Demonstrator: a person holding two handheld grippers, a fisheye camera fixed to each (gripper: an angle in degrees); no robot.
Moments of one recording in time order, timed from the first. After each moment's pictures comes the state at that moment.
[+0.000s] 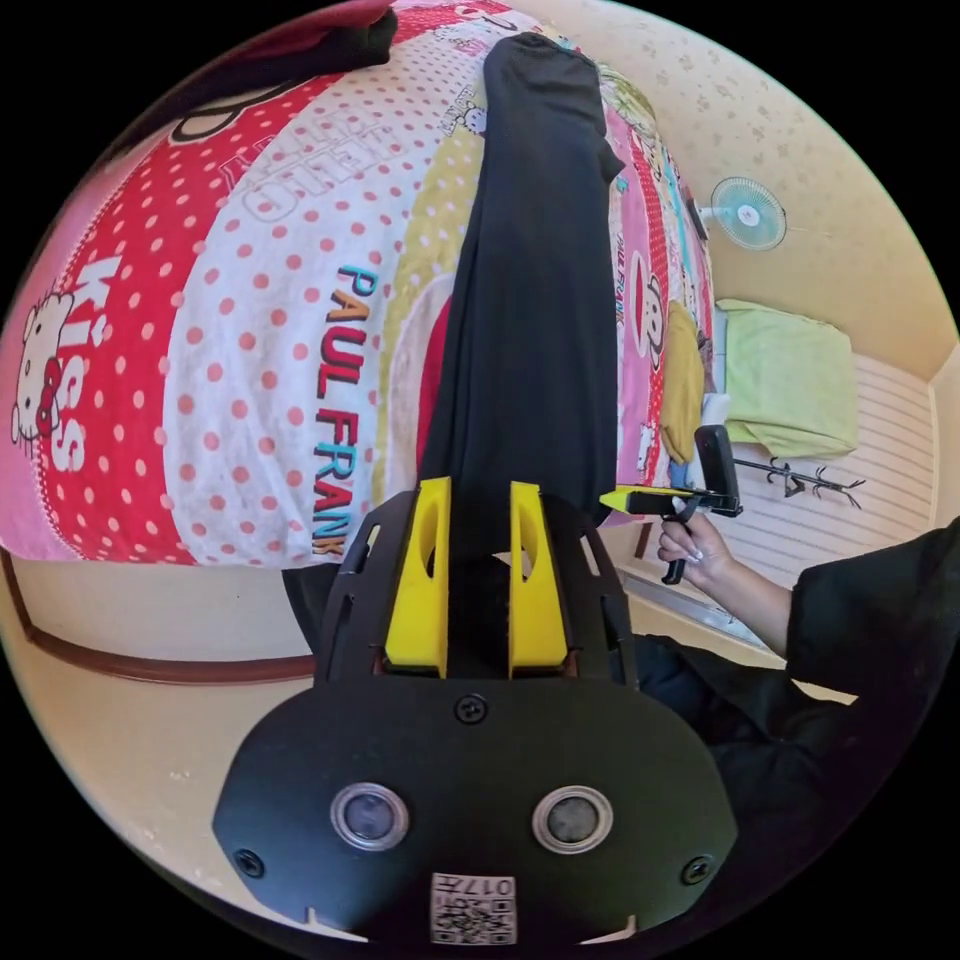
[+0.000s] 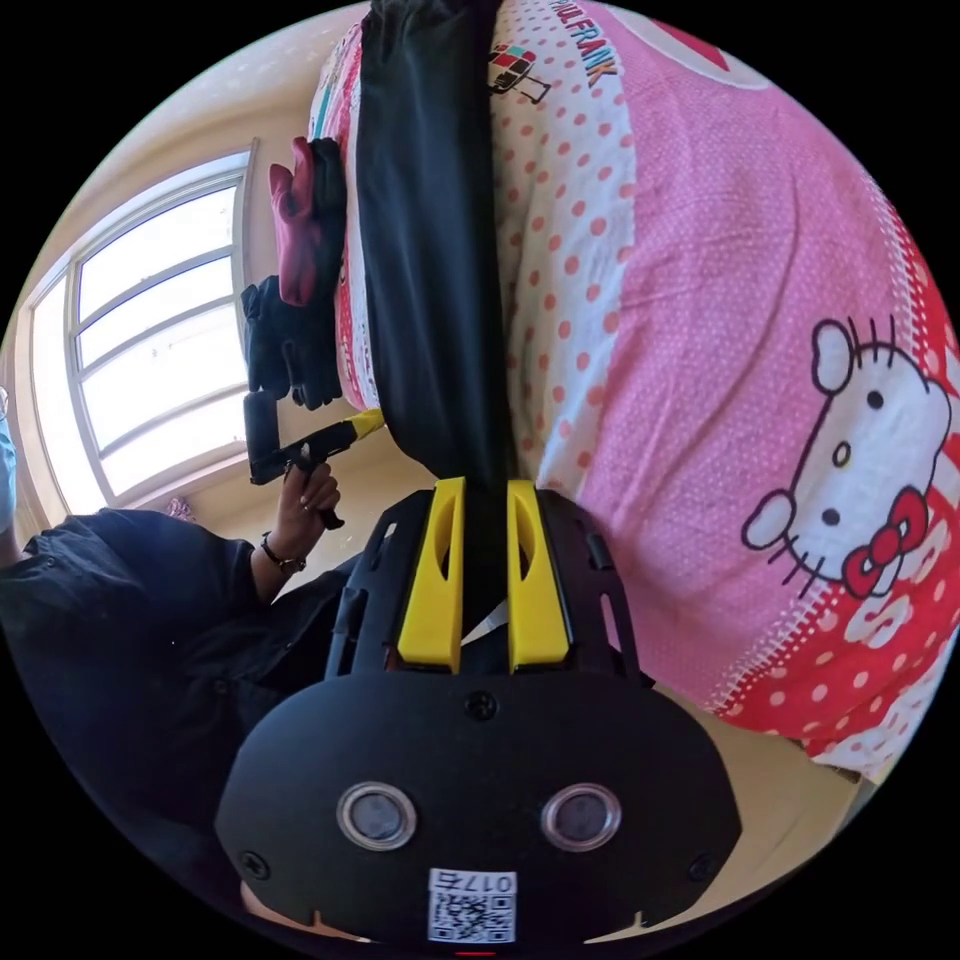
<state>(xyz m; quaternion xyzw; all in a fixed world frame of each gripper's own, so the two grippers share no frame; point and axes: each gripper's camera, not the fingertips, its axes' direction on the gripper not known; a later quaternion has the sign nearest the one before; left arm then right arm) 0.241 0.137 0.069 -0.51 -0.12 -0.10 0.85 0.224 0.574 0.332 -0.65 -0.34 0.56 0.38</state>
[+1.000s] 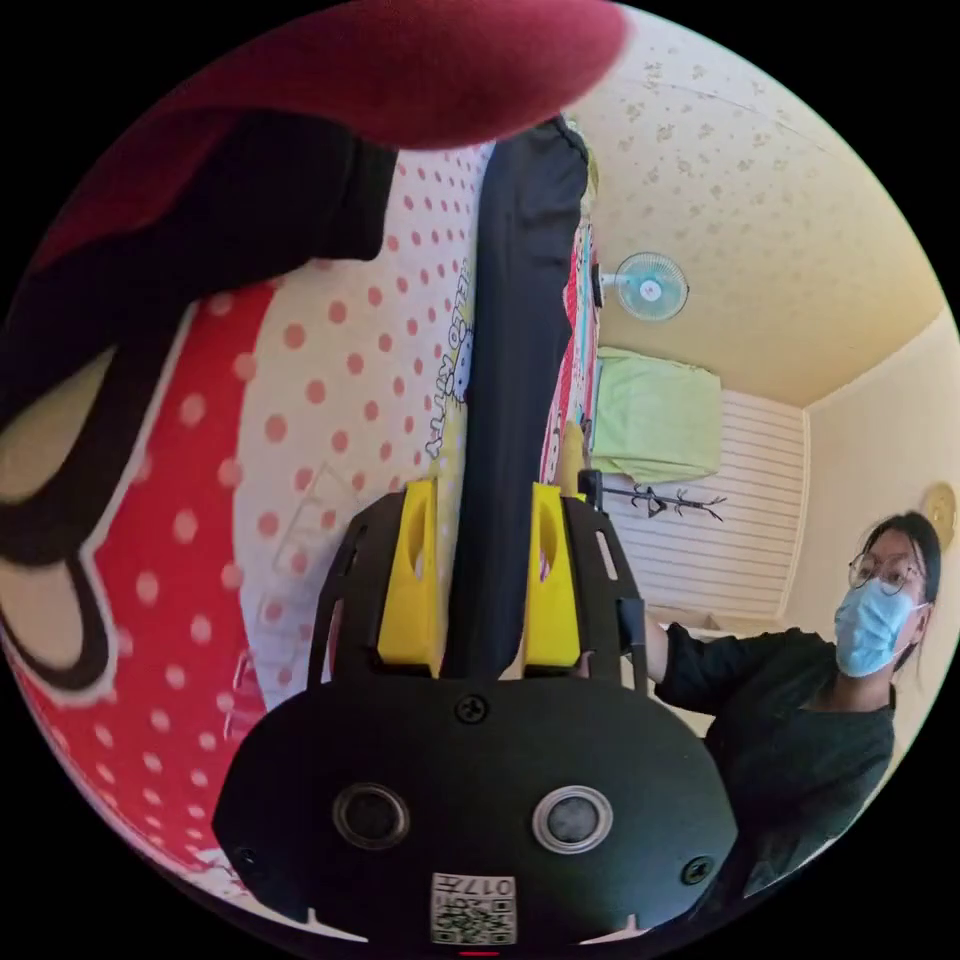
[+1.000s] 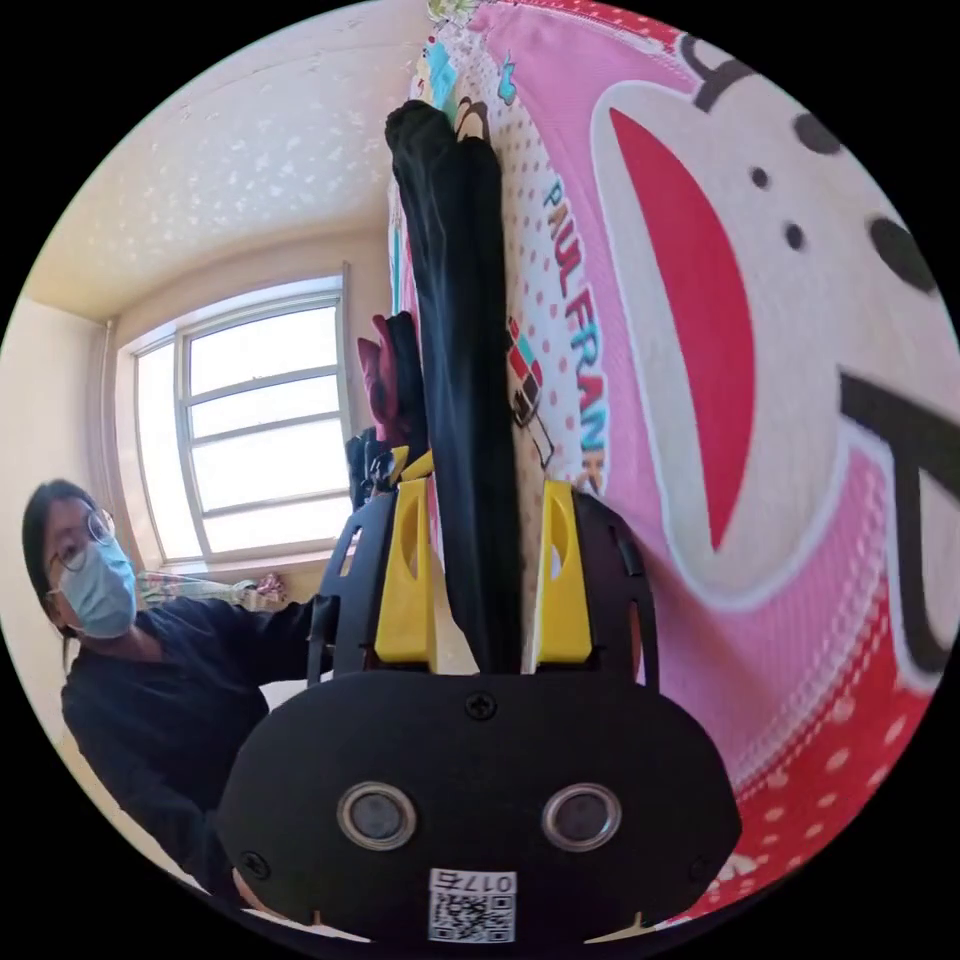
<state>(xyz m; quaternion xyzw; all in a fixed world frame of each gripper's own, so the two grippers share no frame) 0.067 -0.015 0.219 -0.48 0.13 -0.21 0.84 0.243 0.621 0.484 -0.46 -0.35 0.70 0.42</state>
